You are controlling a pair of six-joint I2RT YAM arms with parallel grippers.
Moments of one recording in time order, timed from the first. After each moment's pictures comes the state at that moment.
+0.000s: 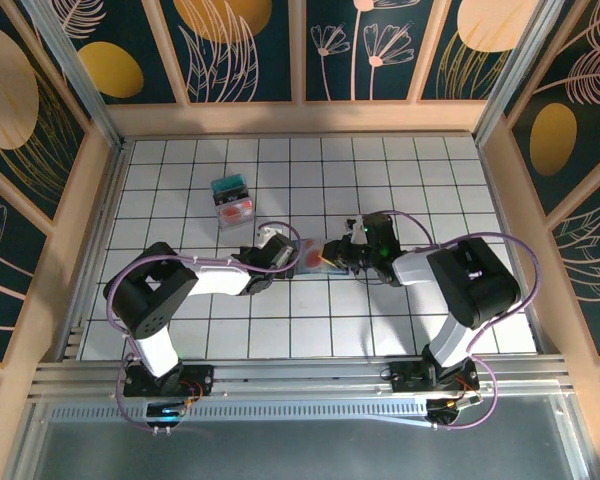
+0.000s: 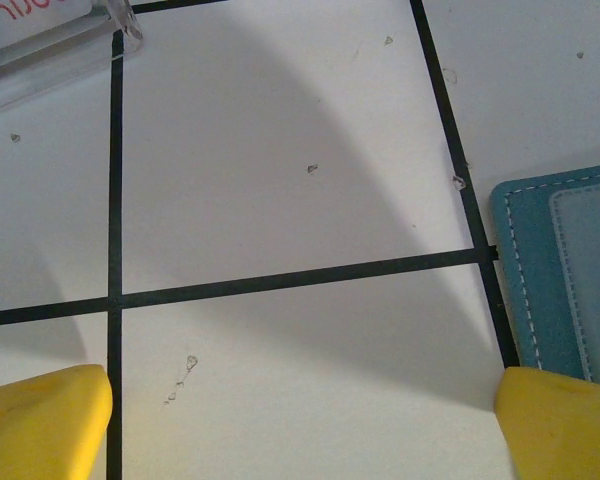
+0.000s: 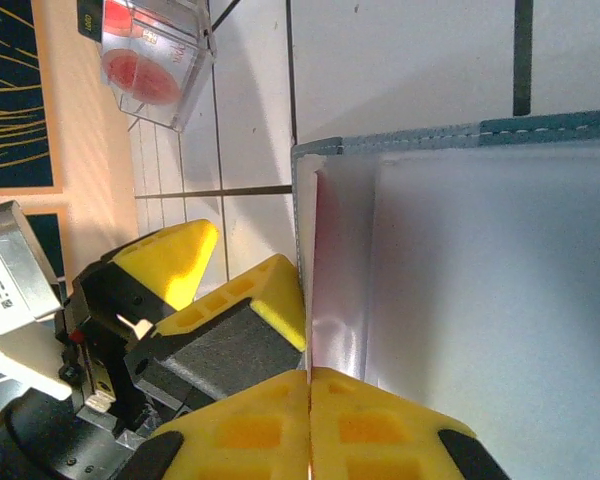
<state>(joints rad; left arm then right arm) -0.82 1.77 0.79 0.02 -0.46 -0.56 0.46 1.68 0.57 0.48 -0.65 0.96</state>
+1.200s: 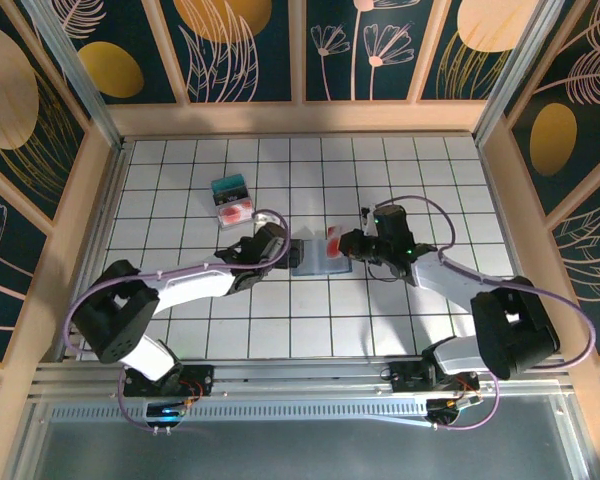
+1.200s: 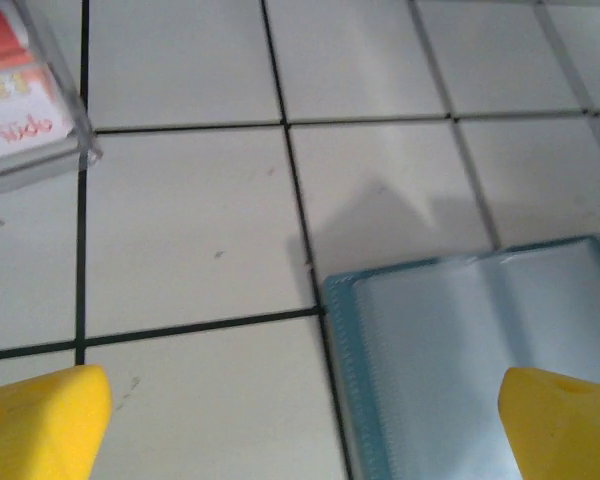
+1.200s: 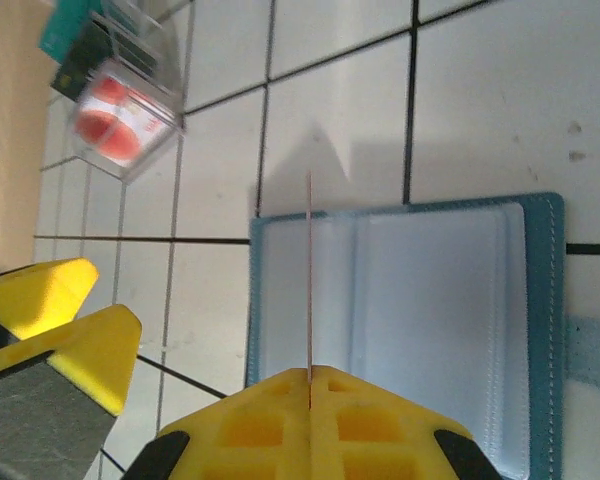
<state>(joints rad) -0.80 1.54 0.80 0.00 -0.32 -0.61 0.46 1.34 0.64 0.03 -0.37 0.69</state>
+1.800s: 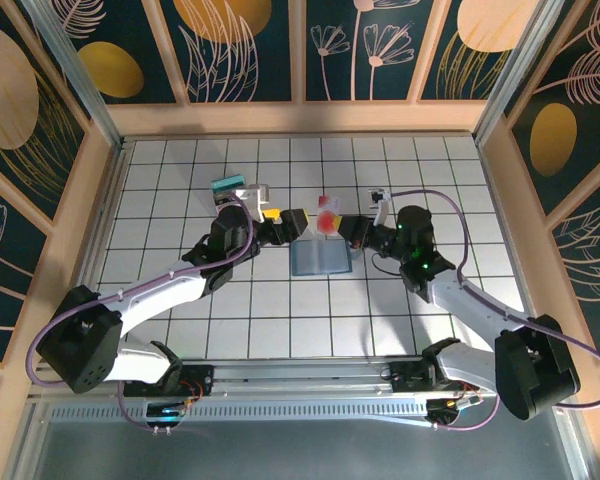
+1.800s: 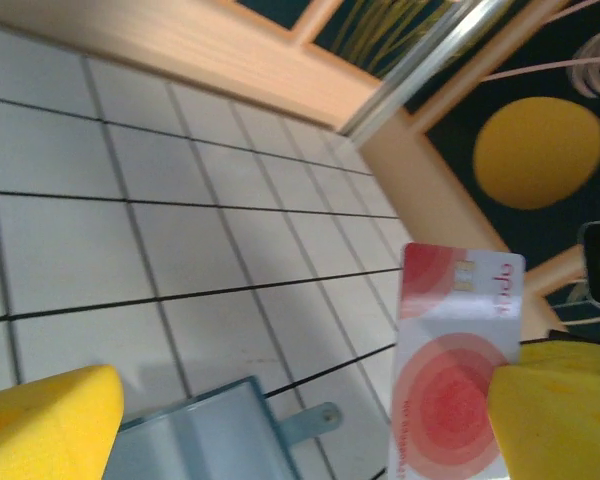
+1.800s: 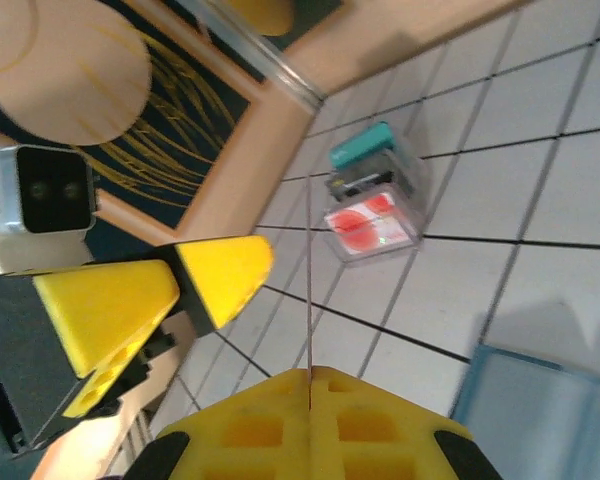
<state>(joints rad) -0.69 1.35 0.72 0.42 0.11 -0.70 0.44 1.14 0.54 0.42 -0.57 0.73</state>
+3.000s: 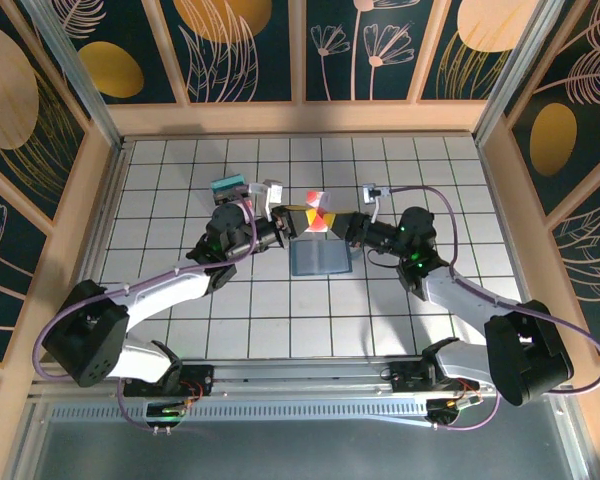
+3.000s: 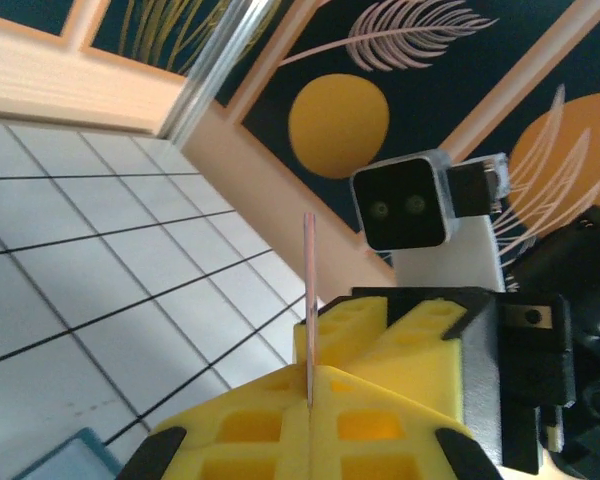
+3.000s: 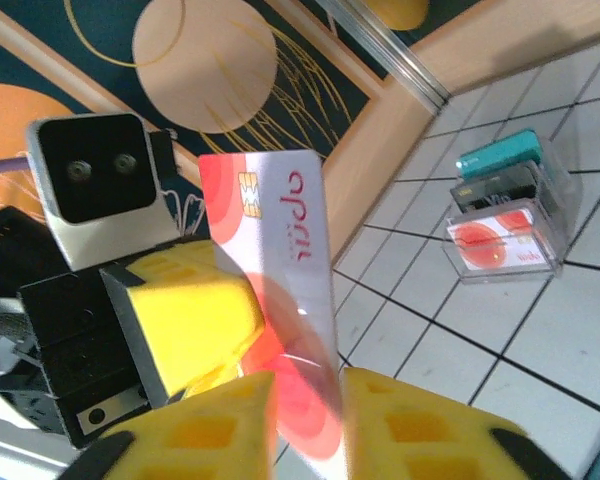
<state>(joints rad) -0.68 1.38 0.75 0.58 0.39 -0.62 0.44 1.22 0.53 0.69 -0.73 0.83</state>
